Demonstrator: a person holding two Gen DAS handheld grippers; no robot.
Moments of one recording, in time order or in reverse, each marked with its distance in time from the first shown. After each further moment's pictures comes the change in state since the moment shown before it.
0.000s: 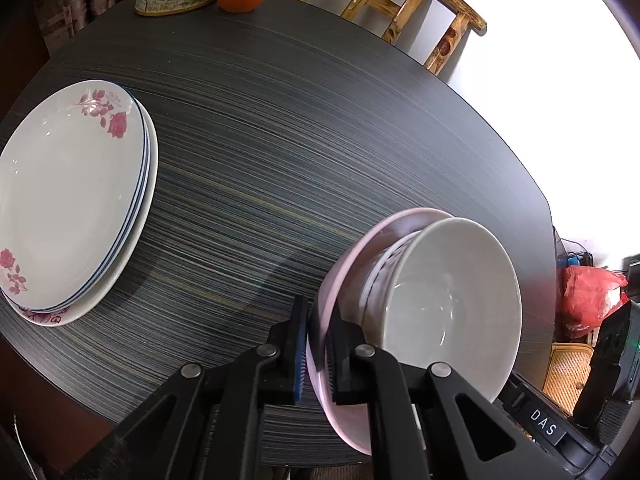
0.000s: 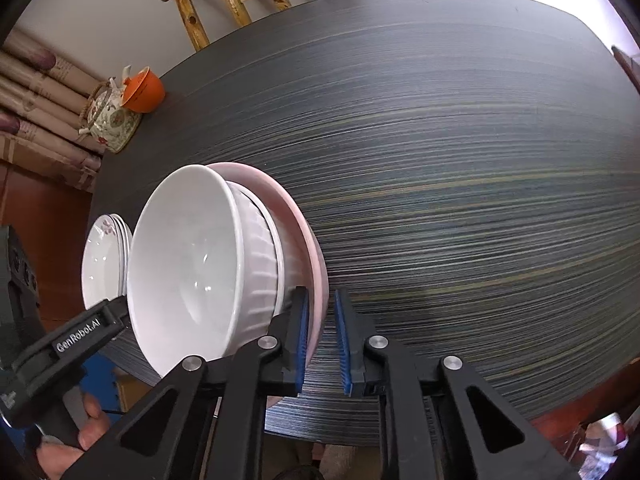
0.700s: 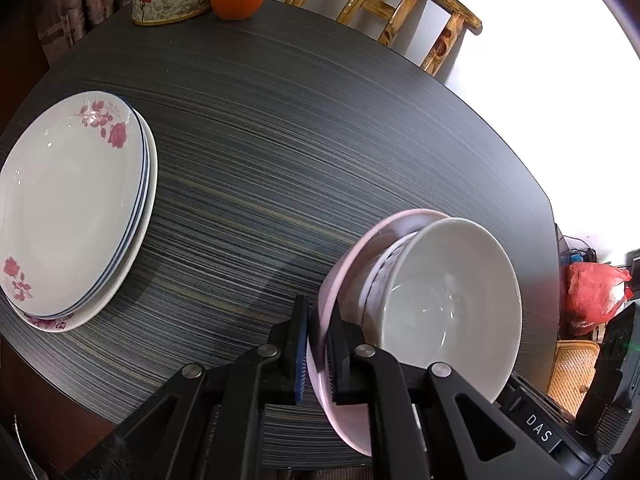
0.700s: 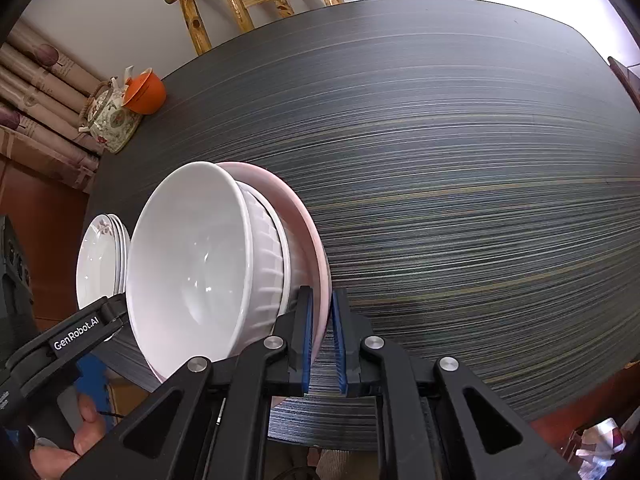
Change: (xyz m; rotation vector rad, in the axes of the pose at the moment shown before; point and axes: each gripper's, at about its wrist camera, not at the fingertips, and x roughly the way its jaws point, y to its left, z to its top) left arm -0.003 -0.004 -0.002 0.025 -0.019 0.017; right arm -0.001 0.006 -0.002 -0.023 -0.036 -0.029
